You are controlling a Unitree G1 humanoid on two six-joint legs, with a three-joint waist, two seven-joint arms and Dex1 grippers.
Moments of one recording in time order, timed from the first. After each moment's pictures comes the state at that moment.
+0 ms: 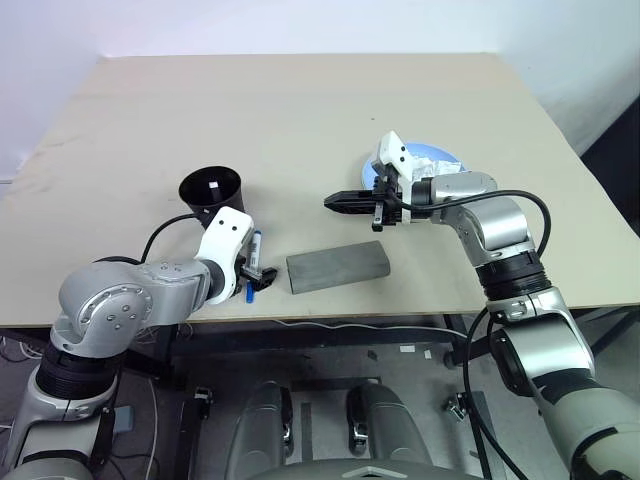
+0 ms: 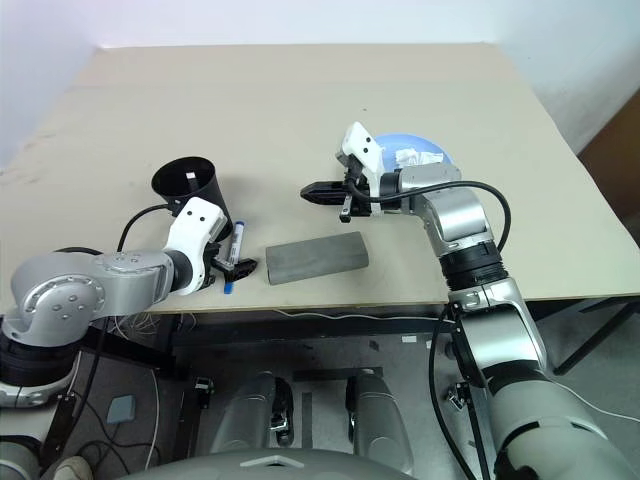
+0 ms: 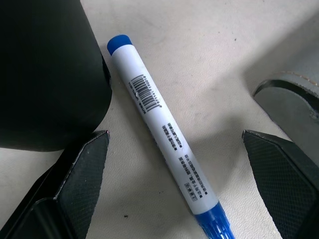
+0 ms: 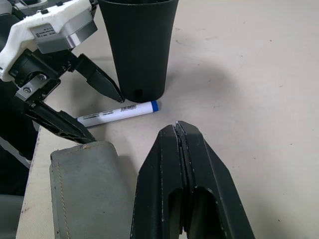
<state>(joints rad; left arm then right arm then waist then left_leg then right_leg) -0.46 0.71 -0.03 -0.47 -1.09 1.39 0.26 -0.89 -0.42 0.16 0.32 0.28 0.47 1.16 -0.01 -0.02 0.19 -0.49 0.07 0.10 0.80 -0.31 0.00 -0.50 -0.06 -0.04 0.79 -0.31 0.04</state>
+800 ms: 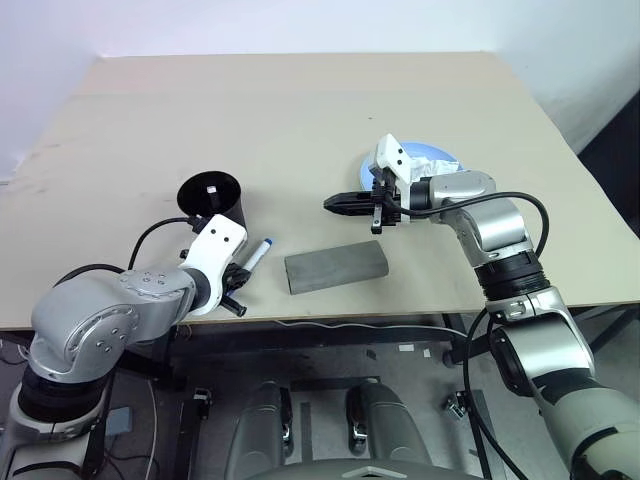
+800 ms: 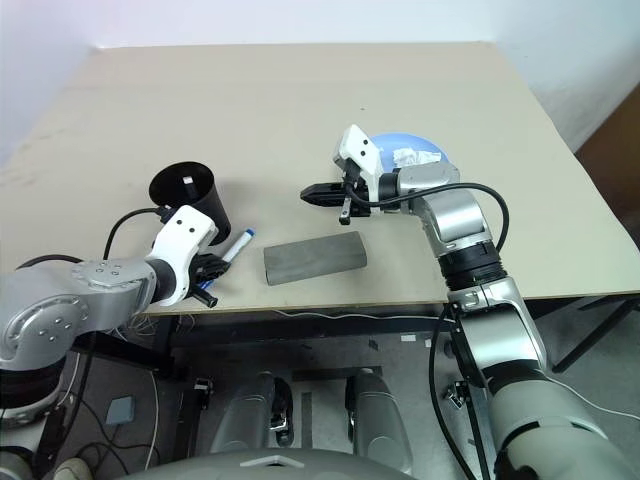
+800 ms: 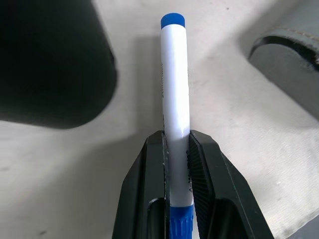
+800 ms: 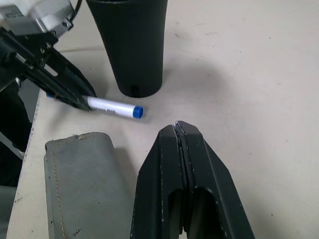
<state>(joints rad) -0.38 0.75 0.03 -0.65 -0.88 1.45 0.02 -0.89 -0.42 0.17 0.33 0.25 0.43 1.17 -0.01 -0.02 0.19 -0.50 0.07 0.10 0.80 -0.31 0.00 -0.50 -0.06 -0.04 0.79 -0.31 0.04</state>
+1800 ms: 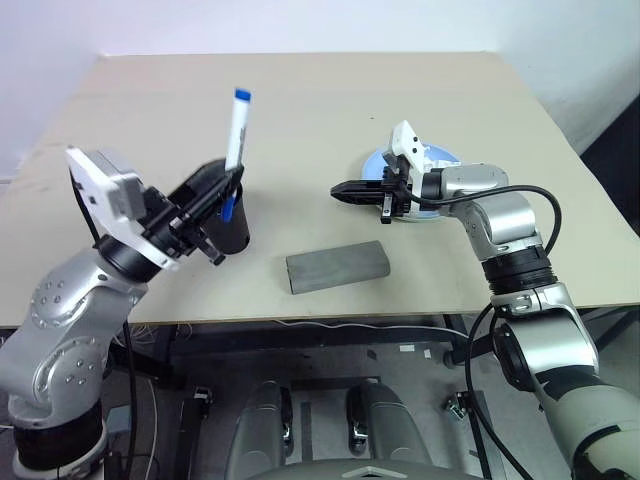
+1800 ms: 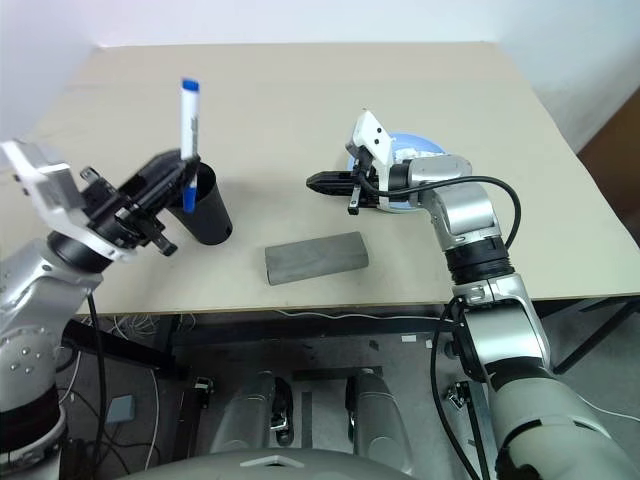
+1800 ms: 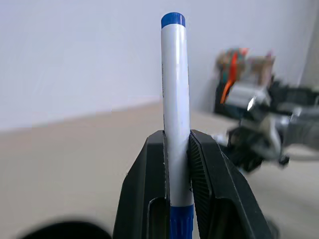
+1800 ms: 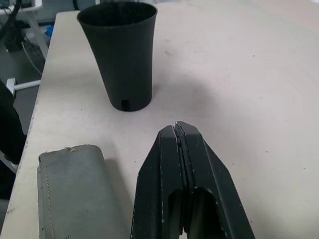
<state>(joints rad) -0.31 0.52 0.38 -0.61 -0.88 0.55 -0.45 -0.91 -0.43 0.12 0.37 0.28 0.39 1.19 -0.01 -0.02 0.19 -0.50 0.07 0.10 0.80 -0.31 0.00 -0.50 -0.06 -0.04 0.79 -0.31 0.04</state>
